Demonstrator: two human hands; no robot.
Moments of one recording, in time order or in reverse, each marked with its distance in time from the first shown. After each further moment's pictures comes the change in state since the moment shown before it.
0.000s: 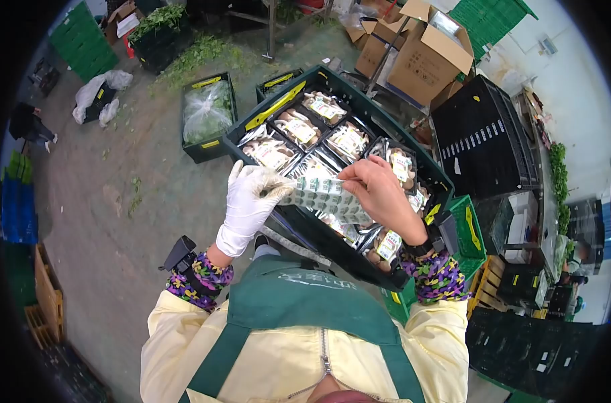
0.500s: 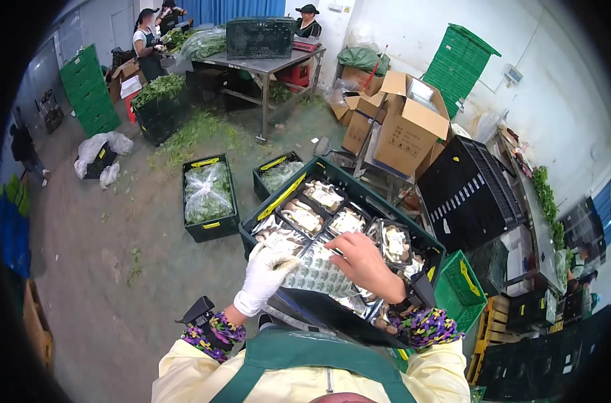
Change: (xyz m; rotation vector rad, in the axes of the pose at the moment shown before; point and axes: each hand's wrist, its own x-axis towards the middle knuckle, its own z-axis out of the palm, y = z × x) left_hand 0.020 -0.029 -0.014 -0.204 -0.156 -0.054; right_hand 0.035 -0.030 0.018 -0.152 0.147 -0.101
